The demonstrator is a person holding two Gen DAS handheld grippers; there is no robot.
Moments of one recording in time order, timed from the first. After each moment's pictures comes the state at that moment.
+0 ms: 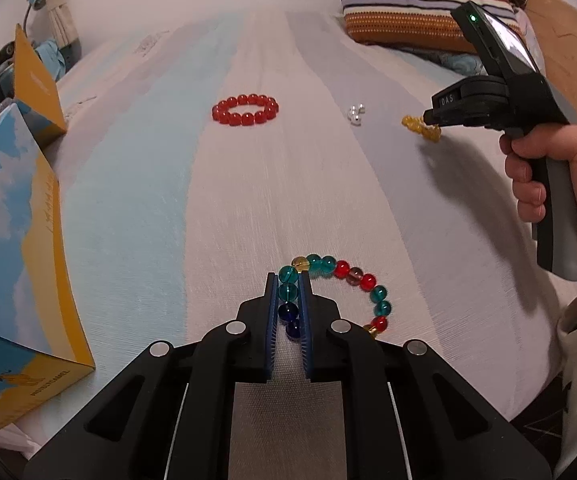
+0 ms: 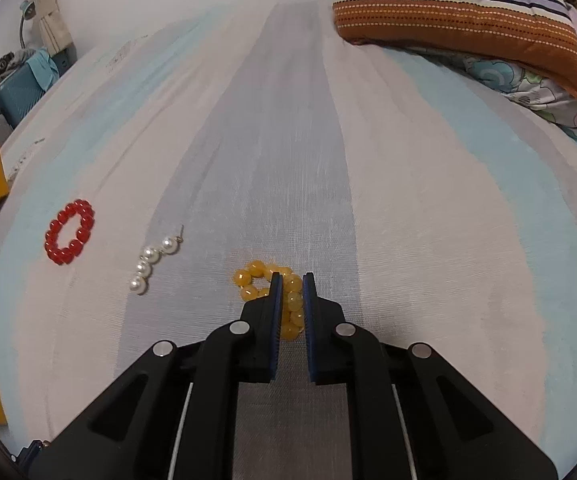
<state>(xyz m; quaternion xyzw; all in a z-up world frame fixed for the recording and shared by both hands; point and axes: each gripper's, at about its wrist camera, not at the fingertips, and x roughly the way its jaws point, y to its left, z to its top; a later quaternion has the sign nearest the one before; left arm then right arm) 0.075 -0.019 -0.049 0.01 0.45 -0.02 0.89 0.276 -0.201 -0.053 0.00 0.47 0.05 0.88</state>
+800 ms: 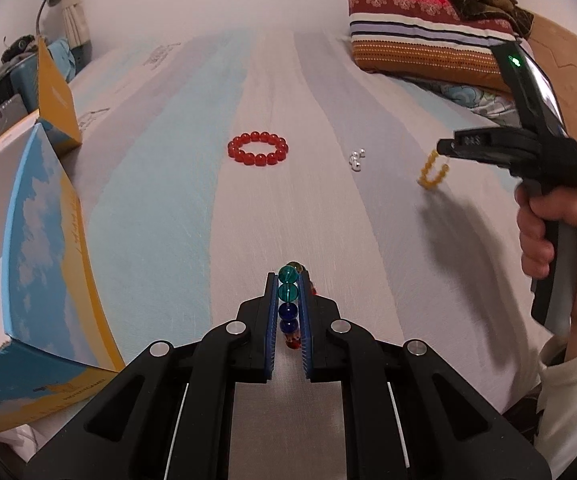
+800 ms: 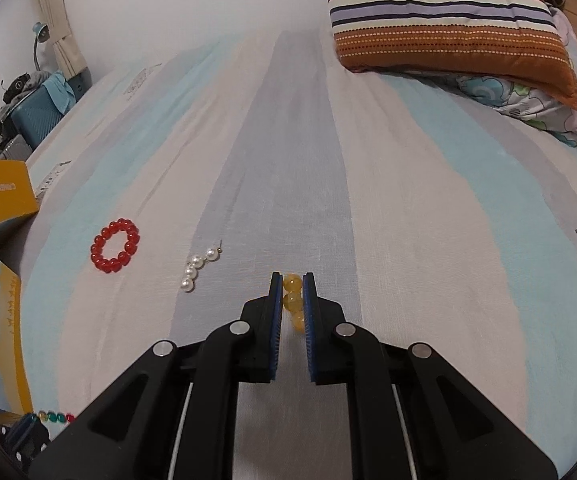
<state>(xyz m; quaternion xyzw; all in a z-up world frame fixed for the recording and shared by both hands) 0.074 -0.007 -0.006 -0.02 0.43 -0.01 0.90 0.239 -0.208 -0.012 0.02 0.43 0.06 0.90</state>
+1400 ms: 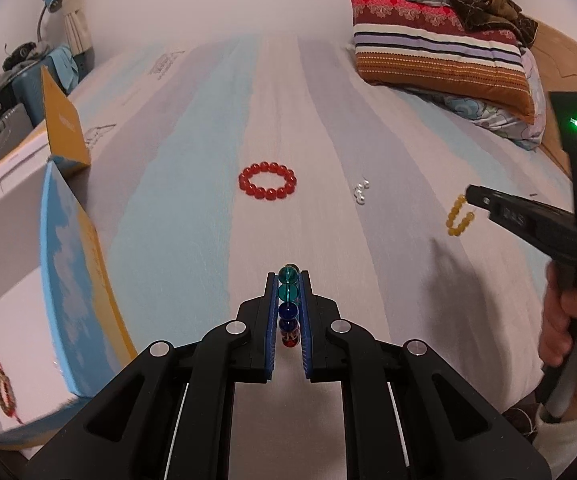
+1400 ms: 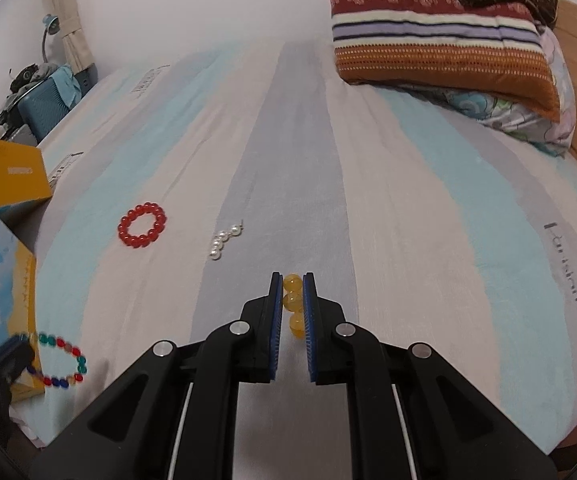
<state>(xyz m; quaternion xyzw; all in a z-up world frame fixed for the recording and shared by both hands) 0.091 0.002 0.036 -0.02 0.43 -0.01 0.90 0.183 -0.196 0.023 0.00 0.42 0.06 0.90</state>
